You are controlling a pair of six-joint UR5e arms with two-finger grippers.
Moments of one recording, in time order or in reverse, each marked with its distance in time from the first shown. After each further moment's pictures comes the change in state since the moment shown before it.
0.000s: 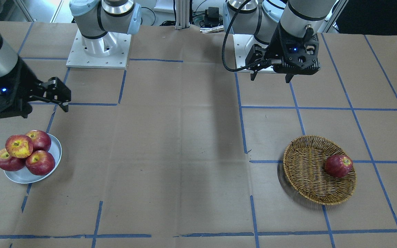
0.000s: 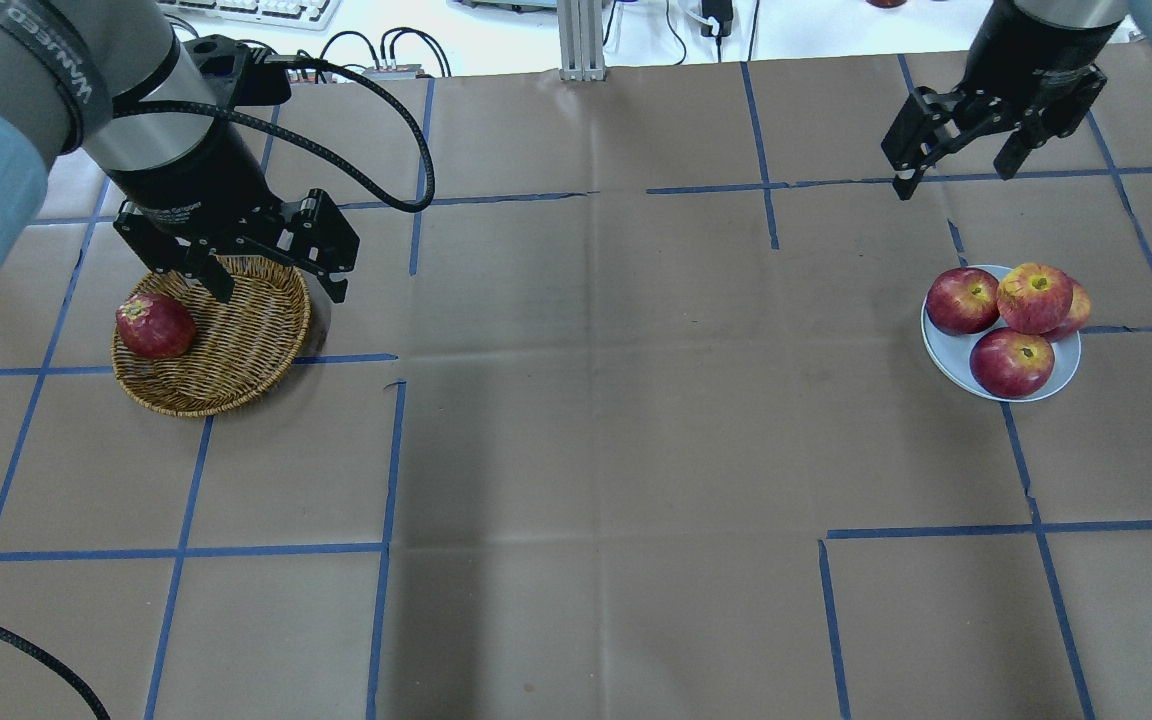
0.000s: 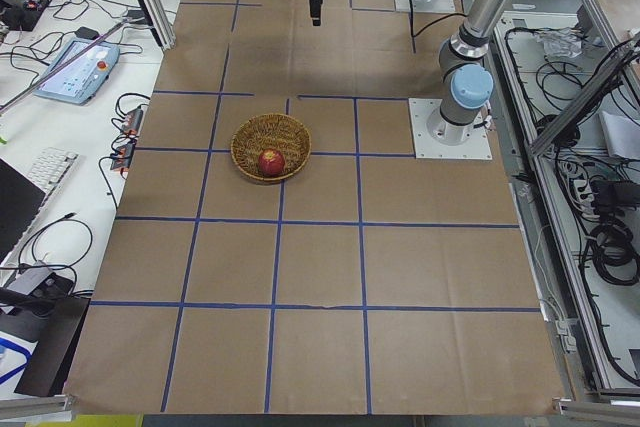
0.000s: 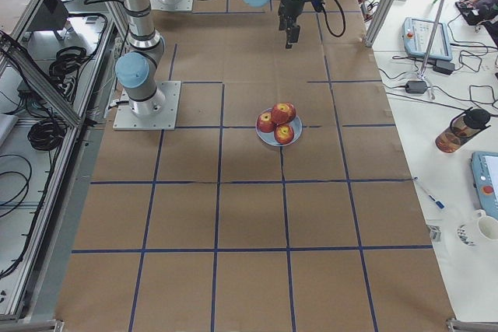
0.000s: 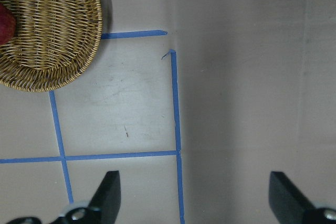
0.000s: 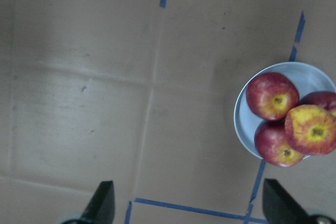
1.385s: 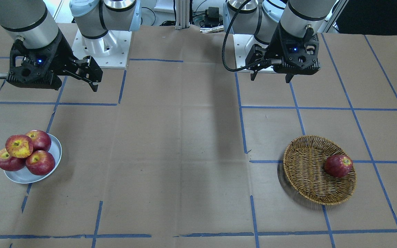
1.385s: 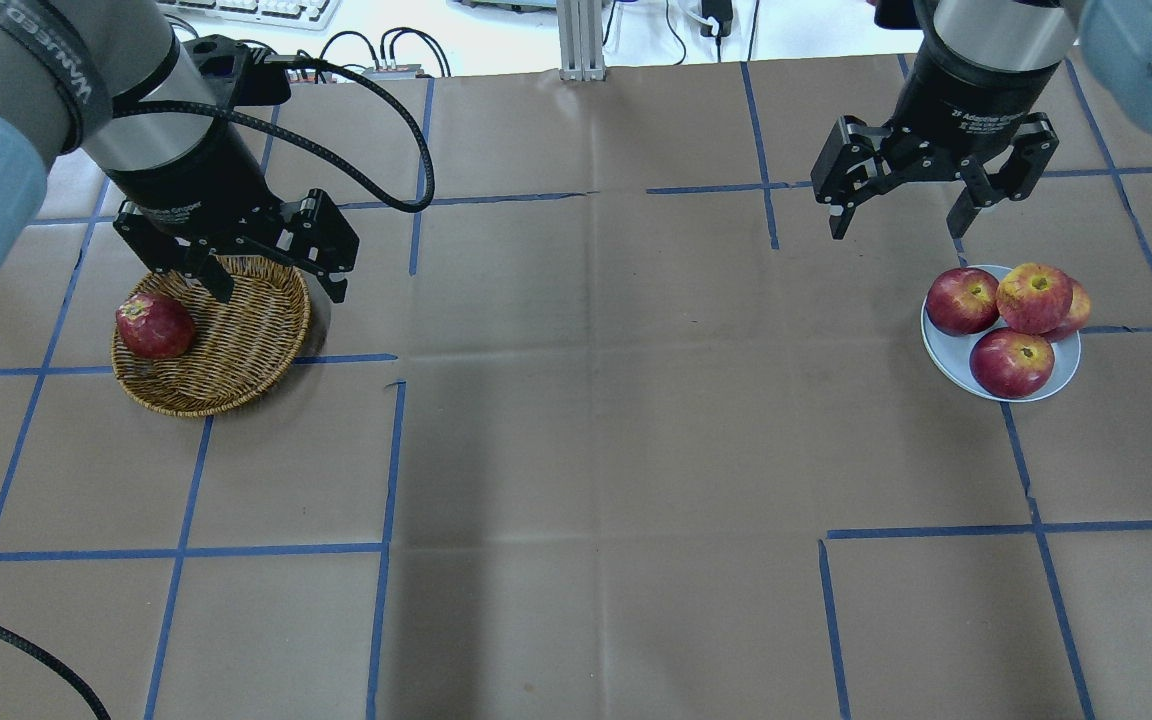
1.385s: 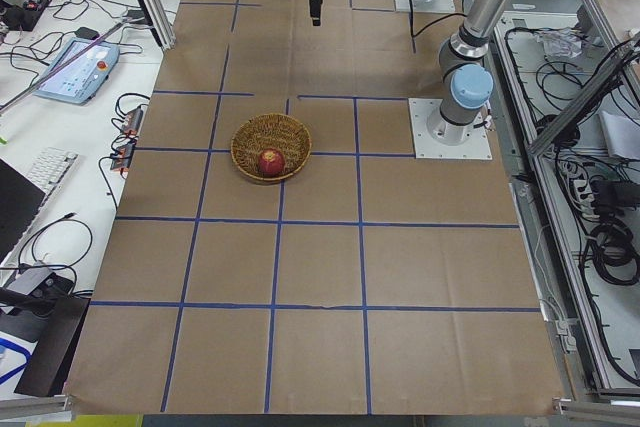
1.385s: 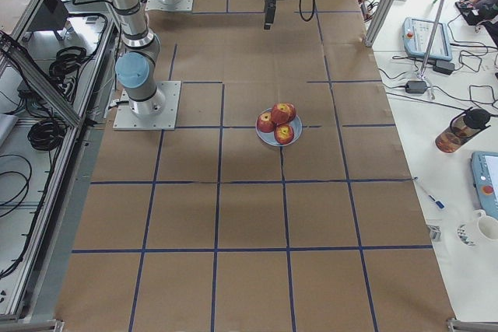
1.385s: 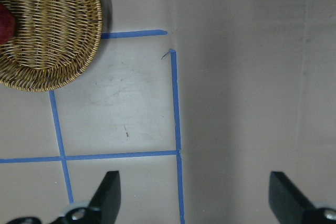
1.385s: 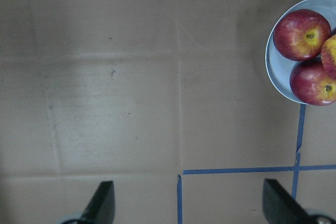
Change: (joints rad) left arm 0.000 0.000 0.000 0.001 0.000 0.000; right arm 0.077 -0.071 0.053 0.038 -0.002 0.284
